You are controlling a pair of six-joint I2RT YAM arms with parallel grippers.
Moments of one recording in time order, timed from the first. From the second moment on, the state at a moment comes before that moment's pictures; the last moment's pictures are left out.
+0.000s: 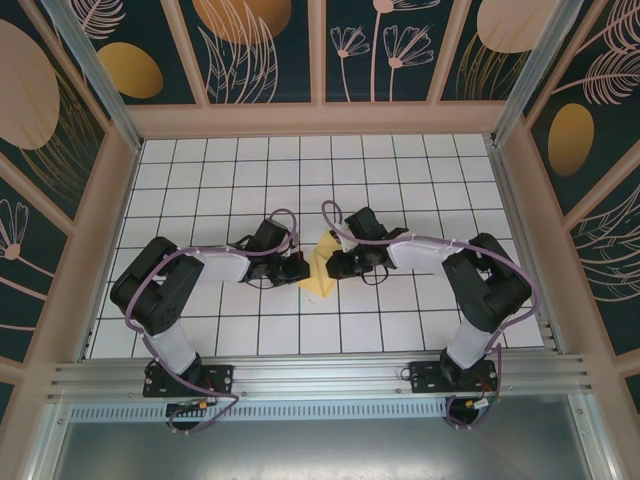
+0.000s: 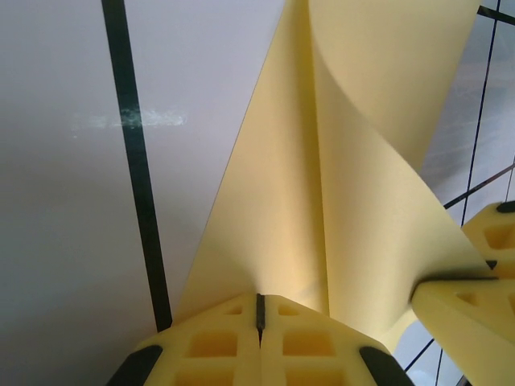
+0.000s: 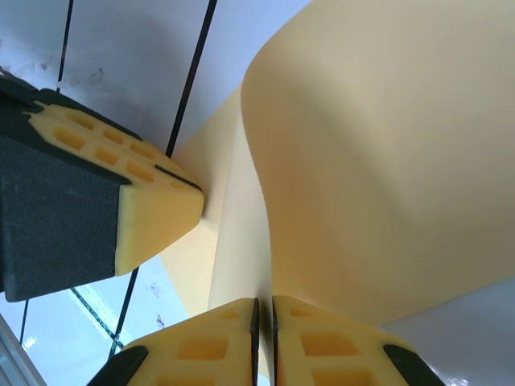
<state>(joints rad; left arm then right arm) -0.60 1.74 0.75 0.01 0.47 -0.78 0.66 1.71 0.90 -0.26 -0.45 0.36</state>
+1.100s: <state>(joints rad) -0.60 1.74 0.76 -0.01 0.46 -0.76 0.64 1.77 0.95 -0.30 -0.44 0.26</state>
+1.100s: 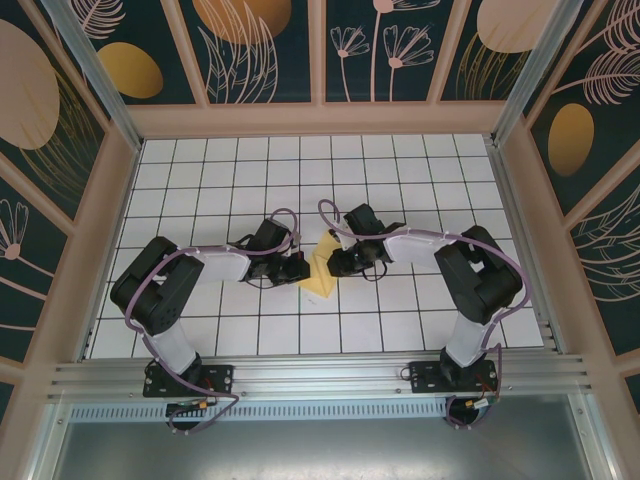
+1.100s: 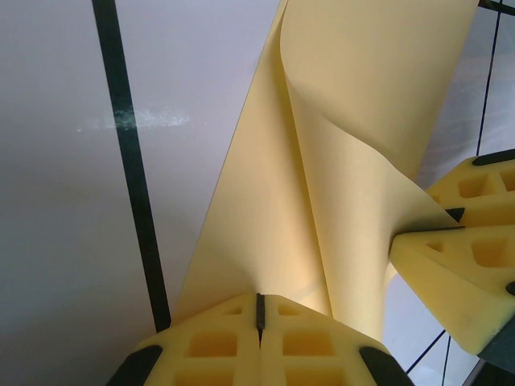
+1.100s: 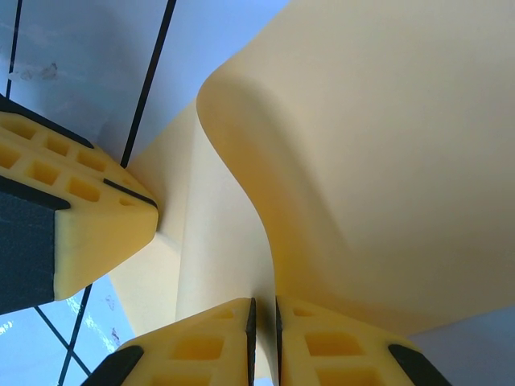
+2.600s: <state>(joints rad) -0.60 1.75 0.77 -0.02 0.46 -0.75 0.64 1.80 0.96 -0.30 -0.38 0.26</state>
